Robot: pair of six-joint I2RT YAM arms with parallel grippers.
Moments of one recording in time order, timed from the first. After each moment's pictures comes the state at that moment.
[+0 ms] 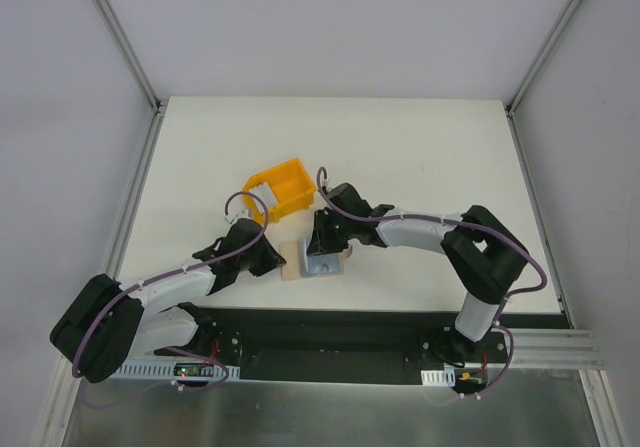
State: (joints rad) left arm -0.61 1.12 0.32 -0.03 0.02 -1.05; right arm 0.86 1.75 0.97 -0.13 -0.27 0.73
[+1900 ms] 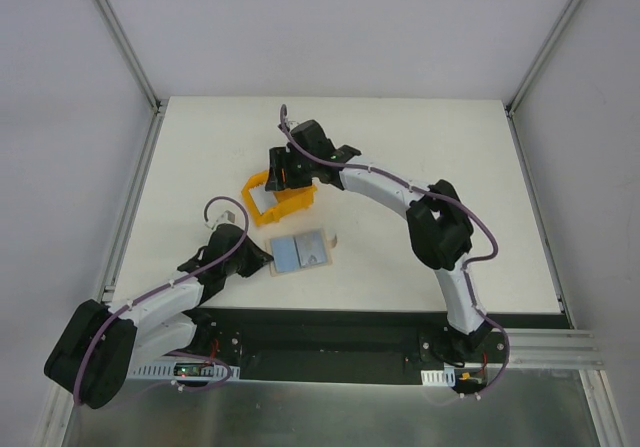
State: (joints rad) left arm -0.47 0.99 0.20 0.03 0.04 -1.05; right arm 0.81 2.11 1.77 -0.35 -0.25 0.50
